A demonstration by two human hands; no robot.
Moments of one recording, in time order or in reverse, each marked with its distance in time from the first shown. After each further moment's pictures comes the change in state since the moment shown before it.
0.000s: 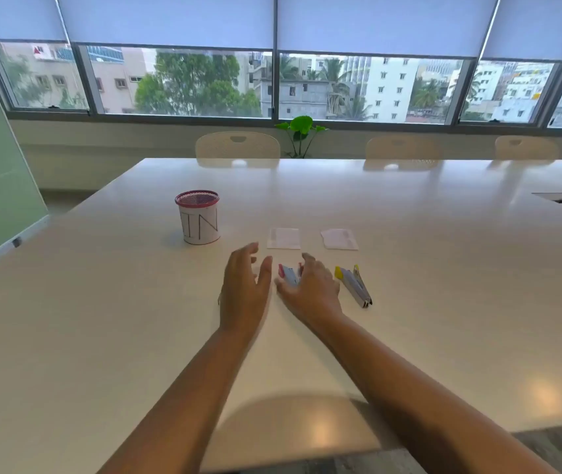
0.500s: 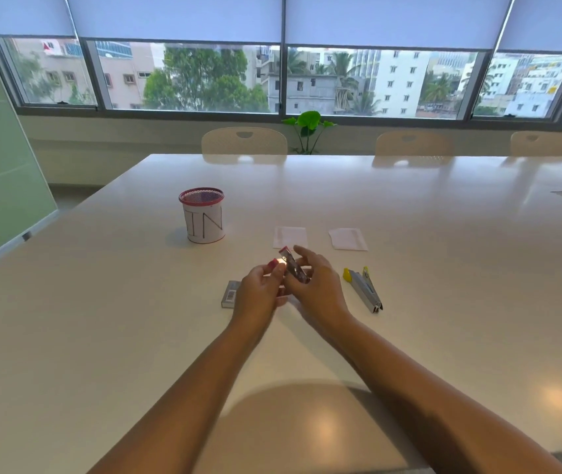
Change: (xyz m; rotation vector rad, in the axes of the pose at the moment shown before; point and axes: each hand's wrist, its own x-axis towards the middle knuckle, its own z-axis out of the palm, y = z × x) left_hand 0.004 -0.005 0.012 -0.477 -0.219 -0.451; right_hand 0.001 -0.003 -0.003 0.515 0.025 -0.129
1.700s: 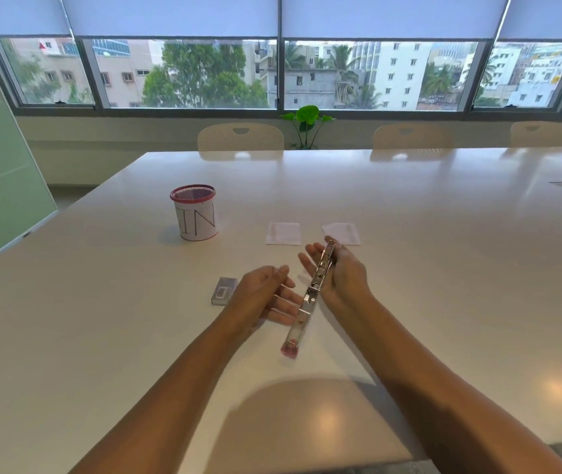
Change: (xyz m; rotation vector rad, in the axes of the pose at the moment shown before) left_hand -0.017 0.019 -0.004 -0.069 -0.390 -0.083; right_hand 0.012 -0.021 -0.038 1.238 0.241 0.542
